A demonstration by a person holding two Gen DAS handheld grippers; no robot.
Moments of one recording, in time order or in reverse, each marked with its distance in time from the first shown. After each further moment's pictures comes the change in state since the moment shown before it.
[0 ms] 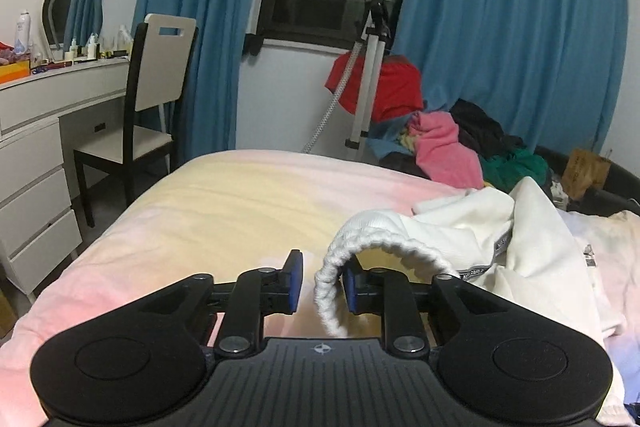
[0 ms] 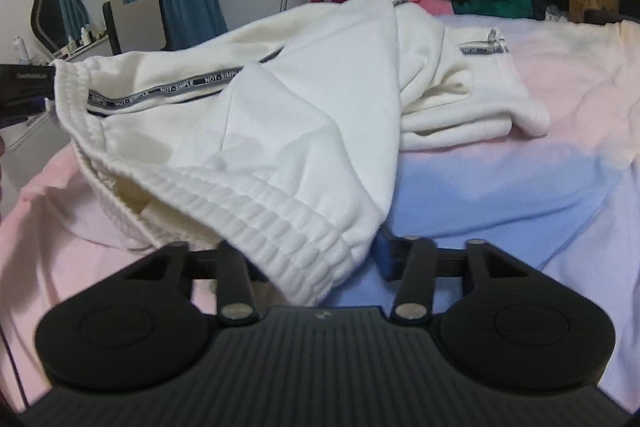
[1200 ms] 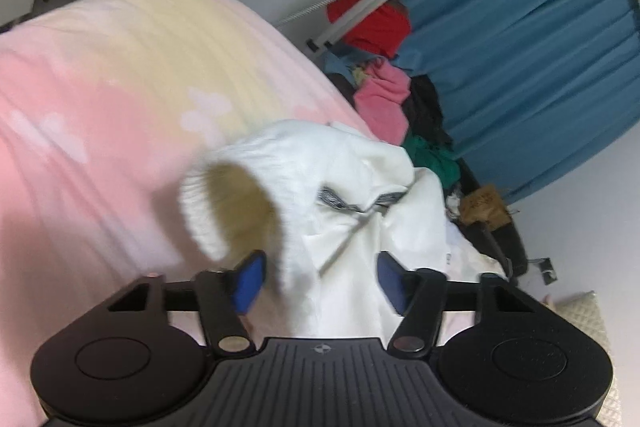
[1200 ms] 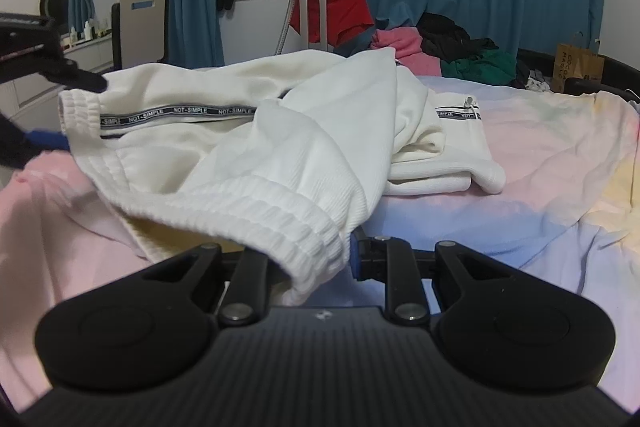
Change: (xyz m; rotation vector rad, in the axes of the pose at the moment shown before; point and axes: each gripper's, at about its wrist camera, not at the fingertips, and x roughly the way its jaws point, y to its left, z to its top) left arm -0.027 0.041 -0.035 -0.539 0.322 -0.349; right arm -0.038 0.024 0.000 -0.124 -0.101 -0.078
